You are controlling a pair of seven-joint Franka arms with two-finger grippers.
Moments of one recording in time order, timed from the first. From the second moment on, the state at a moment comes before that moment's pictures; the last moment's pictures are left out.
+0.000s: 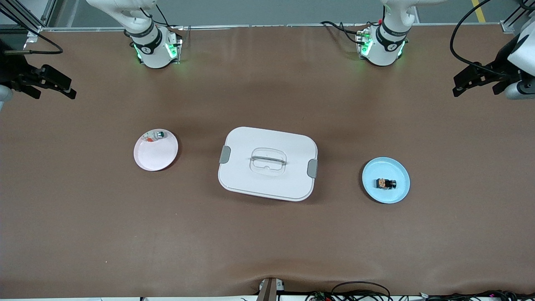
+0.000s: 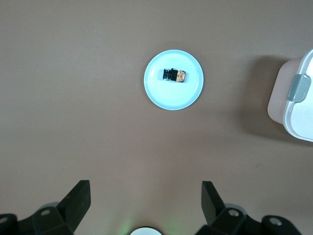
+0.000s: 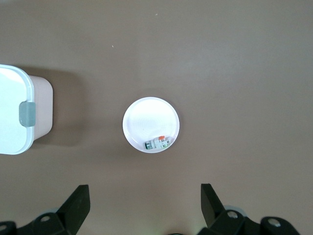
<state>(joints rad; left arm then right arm) 0.03 -0.06 -0.11 -1.55 0.01 1.46 -0.12 -0.06 -0.10 0.06 -1.62 0.07 1.48 0.05</state>
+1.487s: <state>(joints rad) 0.04 0.17 -0.13 -1.97 0.03 2.17 -0.11 -0.06 -0.10 0.06 -1.62 0.07 1.46 0.05</state>
